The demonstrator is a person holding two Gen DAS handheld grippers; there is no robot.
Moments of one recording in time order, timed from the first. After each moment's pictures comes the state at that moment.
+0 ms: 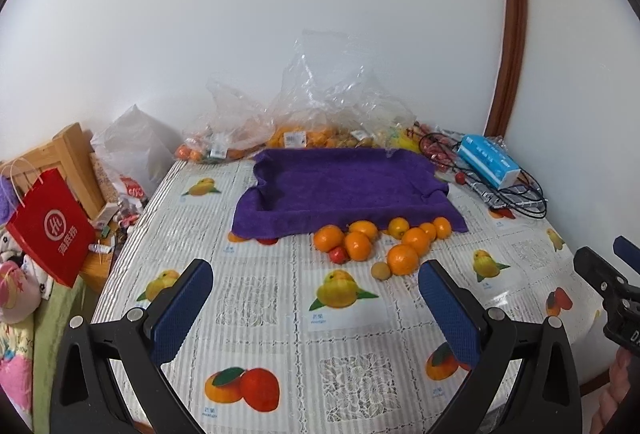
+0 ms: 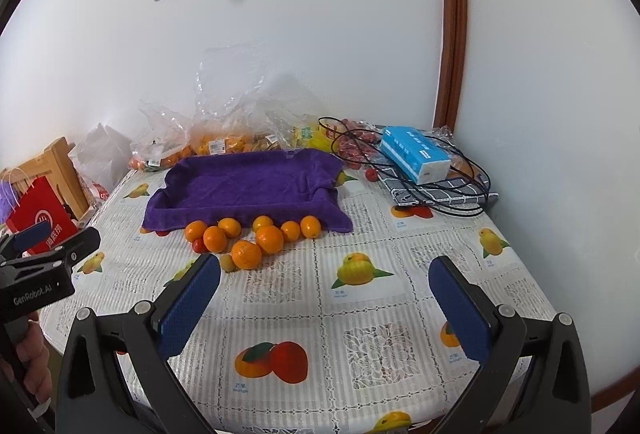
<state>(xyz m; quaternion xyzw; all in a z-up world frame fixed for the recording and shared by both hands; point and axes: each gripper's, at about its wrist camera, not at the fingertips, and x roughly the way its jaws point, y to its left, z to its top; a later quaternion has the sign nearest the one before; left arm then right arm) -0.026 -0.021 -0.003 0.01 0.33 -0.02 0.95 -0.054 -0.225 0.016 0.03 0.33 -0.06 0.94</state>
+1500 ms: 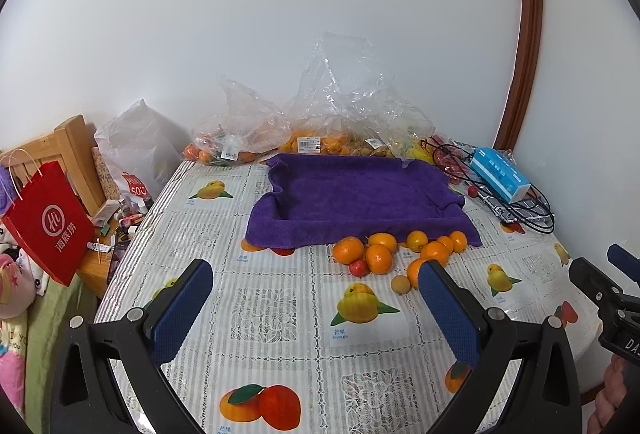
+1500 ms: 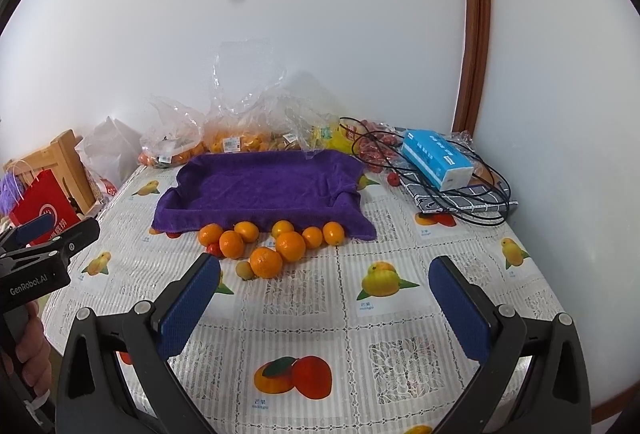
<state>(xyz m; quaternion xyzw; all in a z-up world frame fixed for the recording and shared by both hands) -0.006 0.008 -0.006 -0.01 0.32 -0.02 0.95 -0.032 -0.201 0.011 0.02 0.33 -0.04 0.94</state>
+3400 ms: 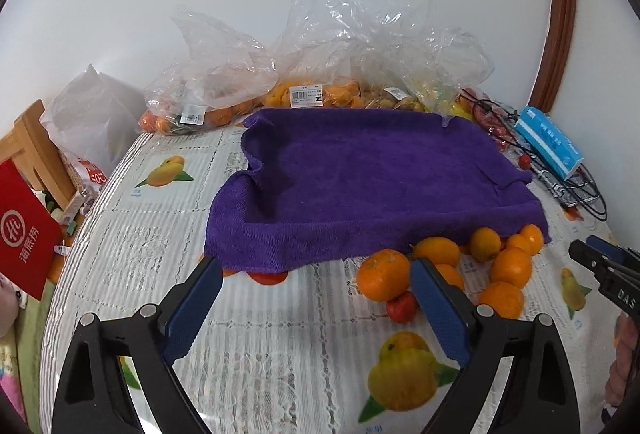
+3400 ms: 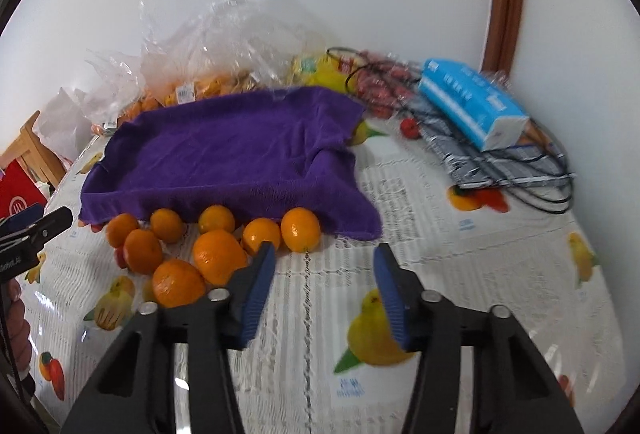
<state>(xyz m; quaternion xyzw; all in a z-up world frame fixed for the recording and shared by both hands) 0.128 0.002 -0.104 0.01 0.39 -0.02 0.92 0.115 -0.251 -0.113 0.04 0.43 -0.02 0.90</state>
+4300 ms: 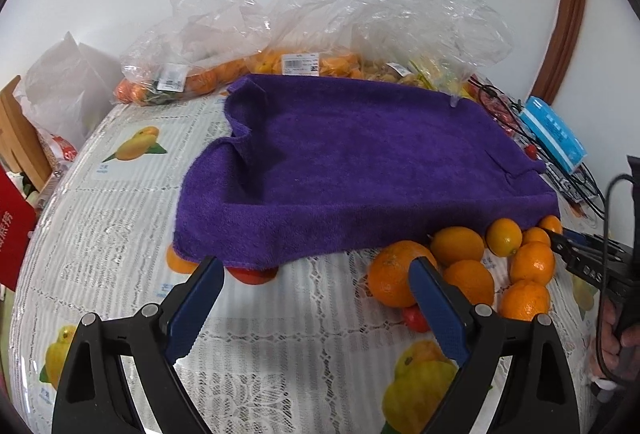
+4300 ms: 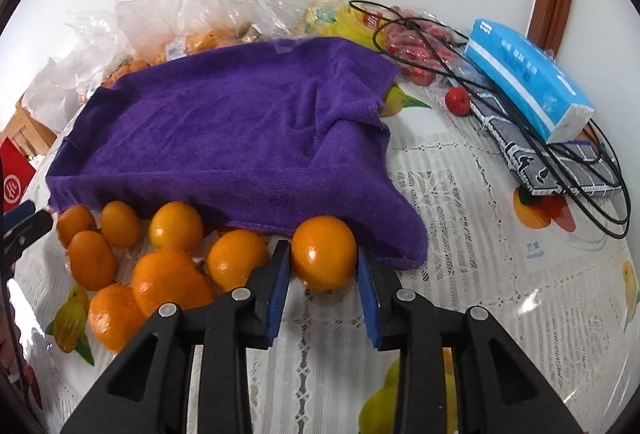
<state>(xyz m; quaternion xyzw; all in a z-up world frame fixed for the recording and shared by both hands) 0.153 0.011 -0.138 -0.02 0.42 -0.05 0.91 0.177 -0.250 -0.168 0.03 0.48 0.01 0.88</state>
